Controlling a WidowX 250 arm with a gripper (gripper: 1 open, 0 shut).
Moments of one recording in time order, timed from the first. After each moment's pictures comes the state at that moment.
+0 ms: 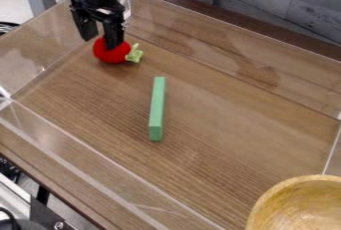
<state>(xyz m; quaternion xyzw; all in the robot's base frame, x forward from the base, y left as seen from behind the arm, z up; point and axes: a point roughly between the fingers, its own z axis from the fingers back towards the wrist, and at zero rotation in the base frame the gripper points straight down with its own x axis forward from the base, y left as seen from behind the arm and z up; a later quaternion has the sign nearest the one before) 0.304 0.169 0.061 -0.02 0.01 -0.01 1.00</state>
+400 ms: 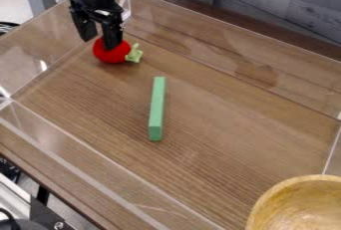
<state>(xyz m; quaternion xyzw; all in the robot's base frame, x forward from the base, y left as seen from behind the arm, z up) 0.309 0.174 0.057 -0.02 0.00 -0.01 1.00</state>
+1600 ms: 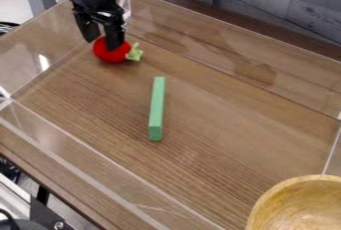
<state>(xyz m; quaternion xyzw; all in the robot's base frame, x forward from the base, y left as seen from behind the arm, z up) 0.317 0.178 0.051 -0.02 -0.02 -0.01 1.00</state>
